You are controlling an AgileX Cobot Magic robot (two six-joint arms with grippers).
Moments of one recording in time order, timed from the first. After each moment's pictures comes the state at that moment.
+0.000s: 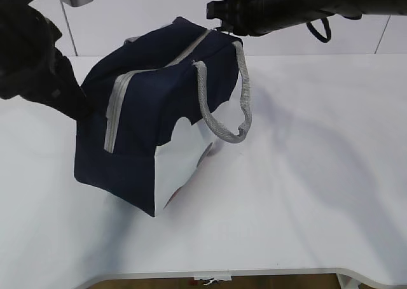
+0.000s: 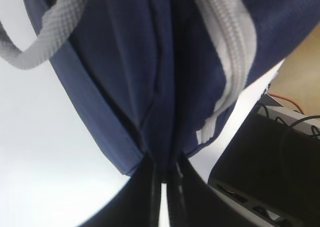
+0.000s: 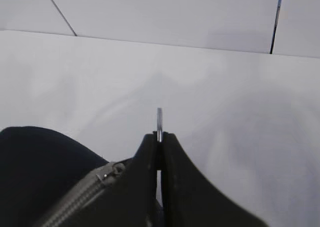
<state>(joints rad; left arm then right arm) -0.39 1.54 -1.33 -0.35 1.12 0.61 0.35 1.93 -1.58 0.35 0.25 -0.15</state>
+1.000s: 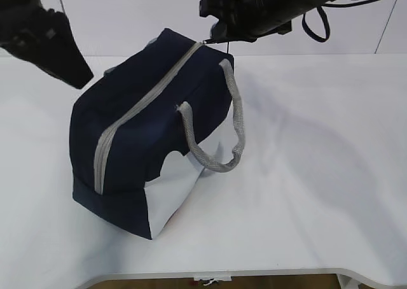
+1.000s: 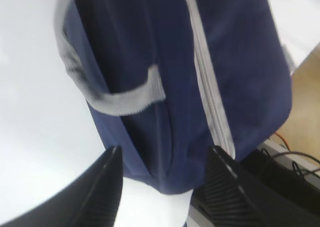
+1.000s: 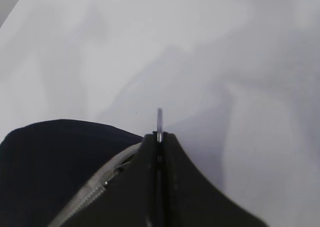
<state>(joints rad) -0.39 1.53 -1.49 -0.32 1.23 0.40 0.35 1.93 -1.65 0.46 0.52 -0.15</state>
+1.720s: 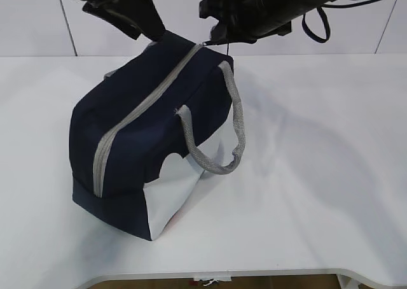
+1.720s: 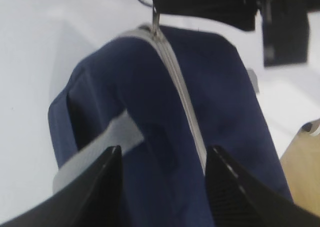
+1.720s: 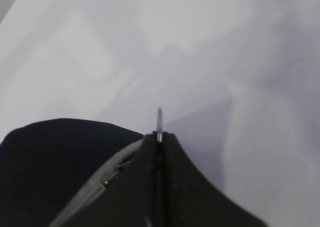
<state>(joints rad) -0.39 1.91 -1.93 -0.47 1.24 0.39 0.35 1.93 -1.65 0.46 0.53 -0.15</state>
